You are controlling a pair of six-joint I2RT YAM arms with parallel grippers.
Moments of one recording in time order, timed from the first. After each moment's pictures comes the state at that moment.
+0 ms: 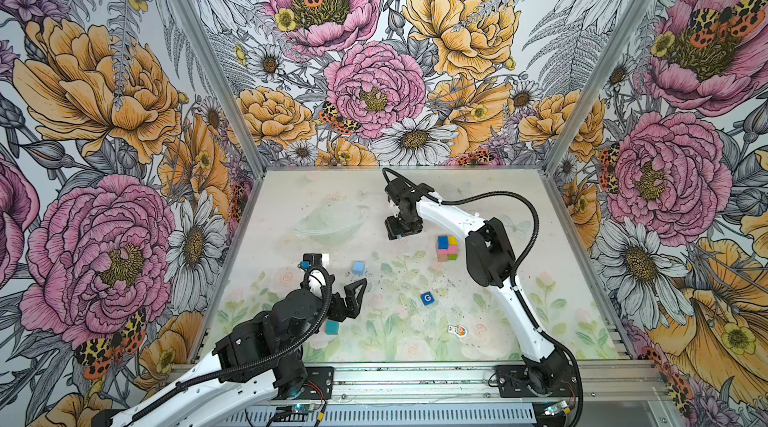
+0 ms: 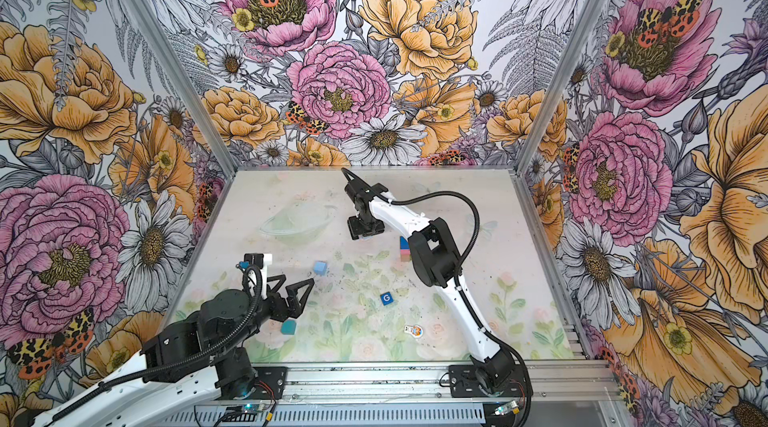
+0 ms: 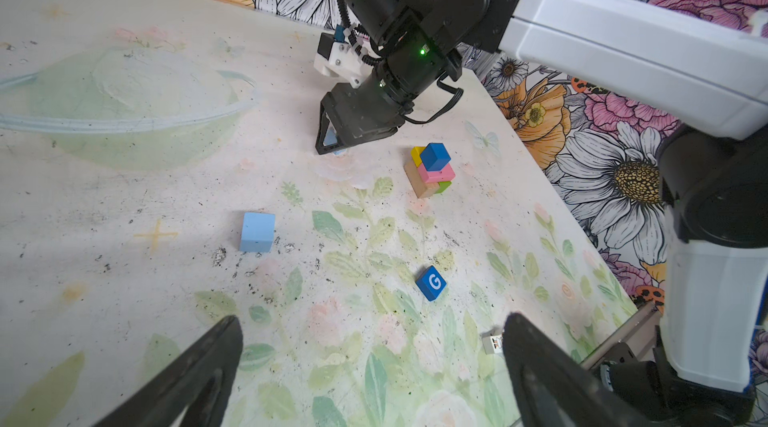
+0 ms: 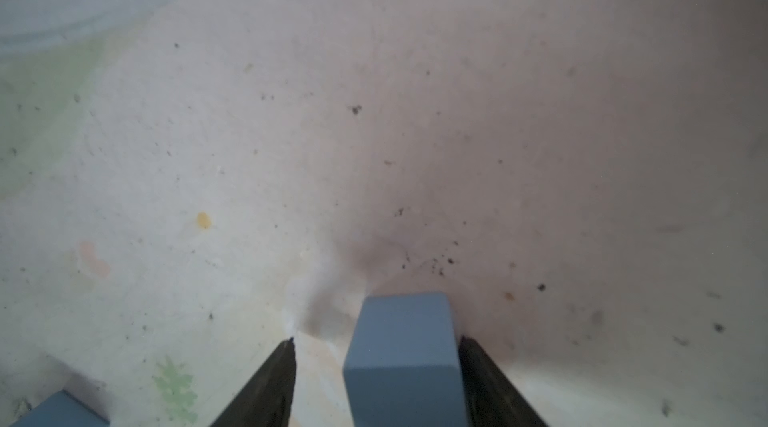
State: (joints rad) left arm -1.00 0.38 0.57 -0.61 -0.41 -0.66; right arm 0.64 2.48 2.21 -1.06 -0.12 0.28
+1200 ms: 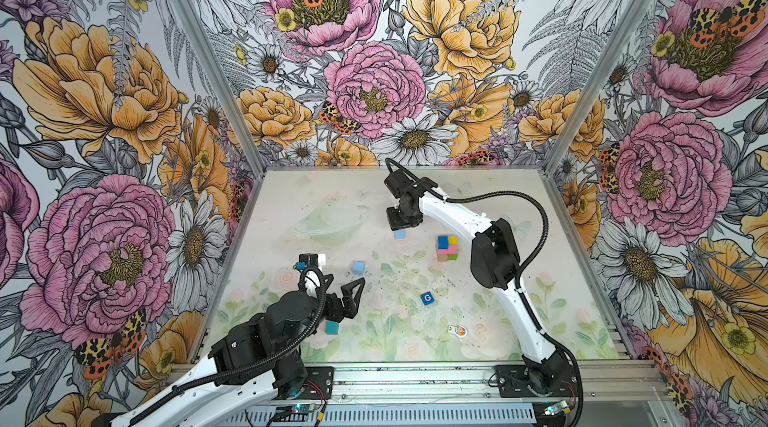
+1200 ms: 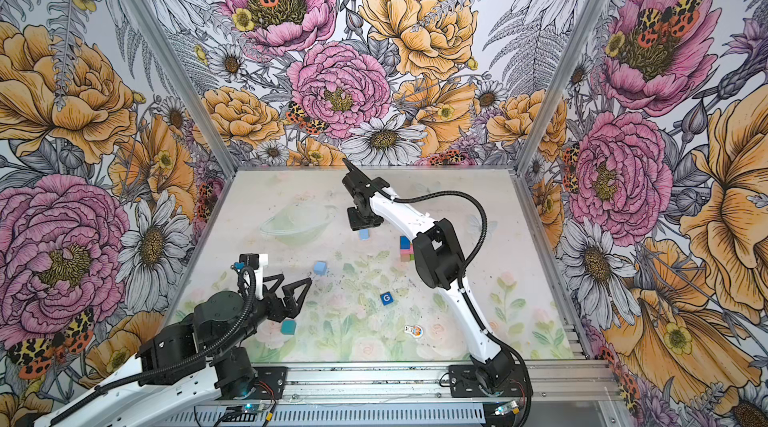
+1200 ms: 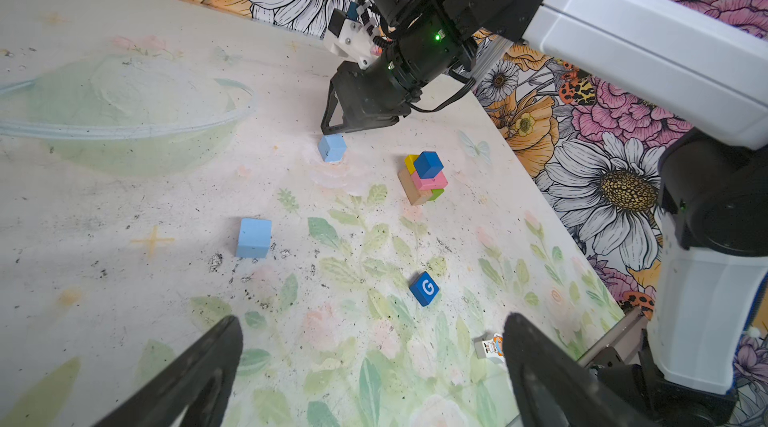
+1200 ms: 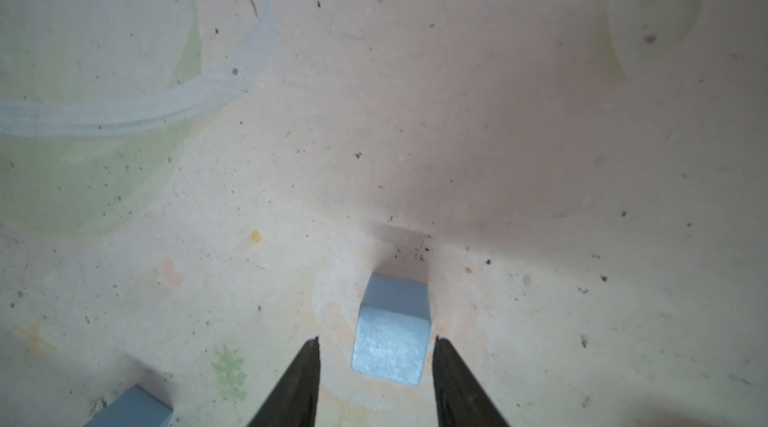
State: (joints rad) left arm -1.00 0.34 0.57 -0.61 -0.41 -0.66; right arm 0.64 2.44 2.27 -1.07 -0.05 0.35
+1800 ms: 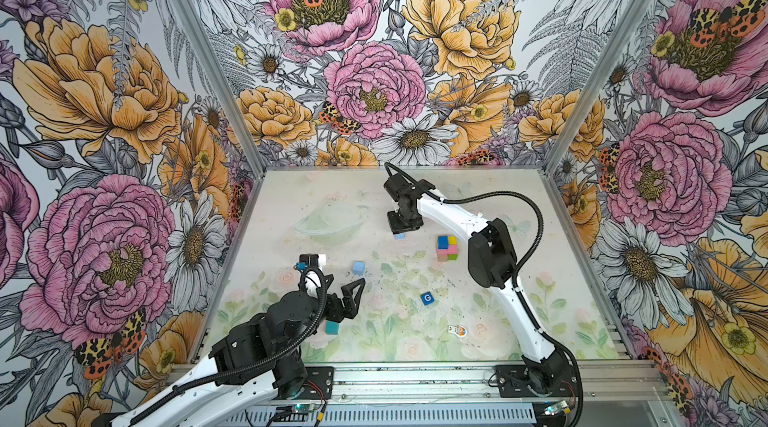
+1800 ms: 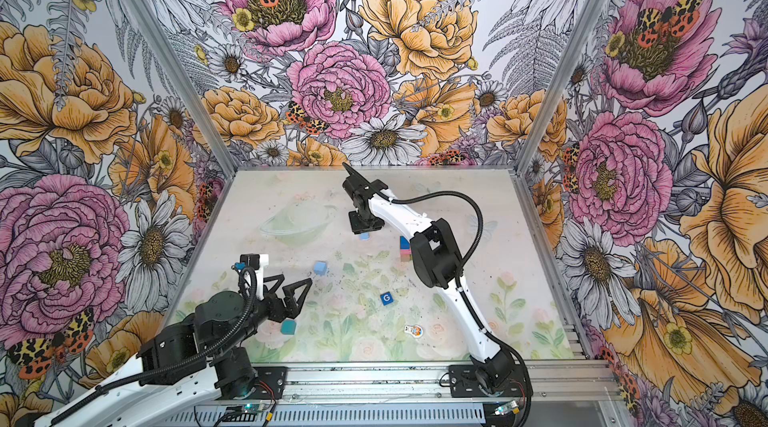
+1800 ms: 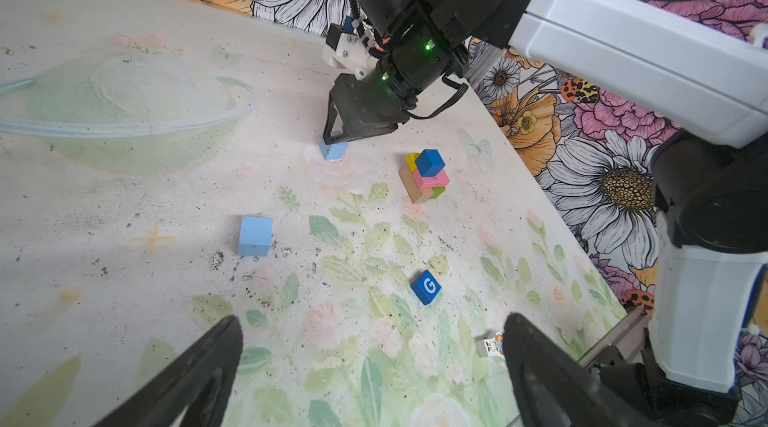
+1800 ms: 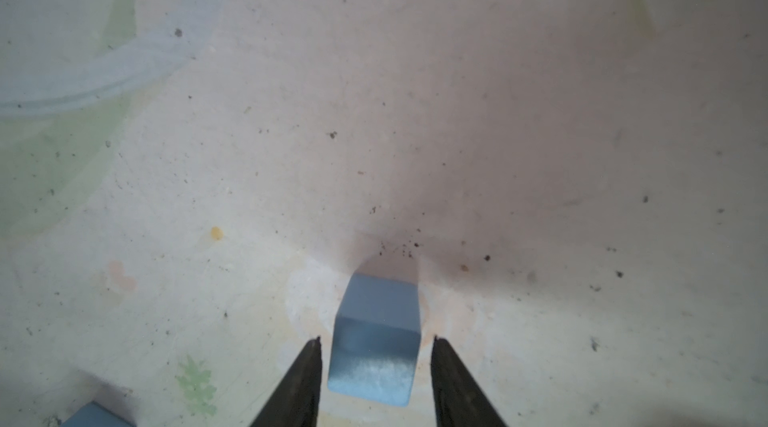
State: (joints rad) left arm -1.00 0.34 0.56 -0.61 -0.41 -0.66; right arm 0.64 2.47 2.27 -1.09 -0.03 0.35
